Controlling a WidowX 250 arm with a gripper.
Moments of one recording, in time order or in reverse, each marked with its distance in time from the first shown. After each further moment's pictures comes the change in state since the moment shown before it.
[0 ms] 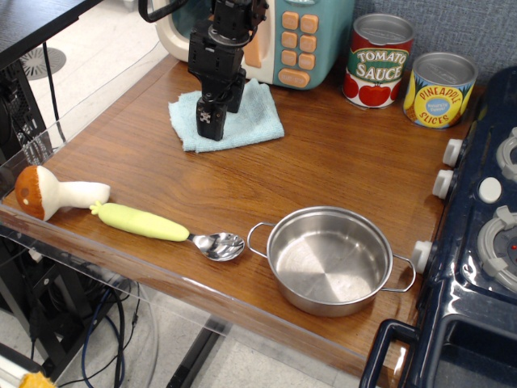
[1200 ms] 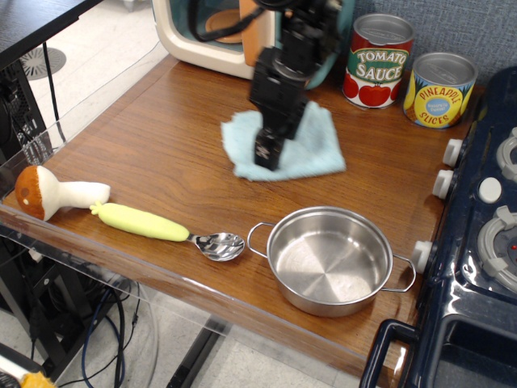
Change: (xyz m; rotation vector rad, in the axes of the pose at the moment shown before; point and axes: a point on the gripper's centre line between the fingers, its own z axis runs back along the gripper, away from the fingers) arm -0.117 0.050 0.022 -0.037 0.061 -0.216
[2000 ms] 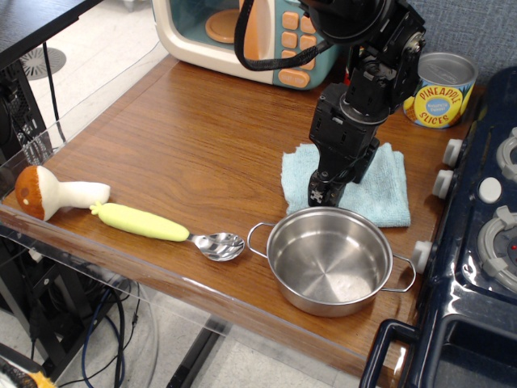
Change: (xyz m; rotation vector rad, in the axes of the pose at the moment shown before) arm -0.056 0.028 0.011 -0.010 0.049 -0.150
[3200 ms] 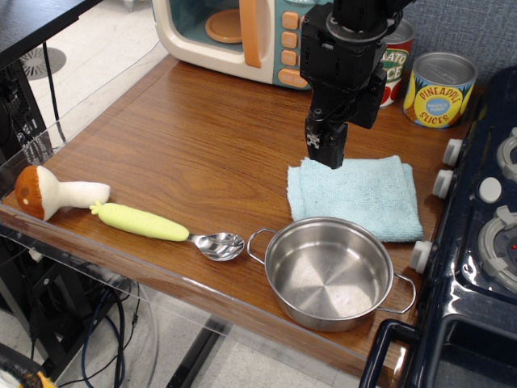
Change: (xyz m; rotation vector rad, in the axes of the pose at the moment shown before) arm 0.018 0.003 0.081 -0.151 0.053 0.037
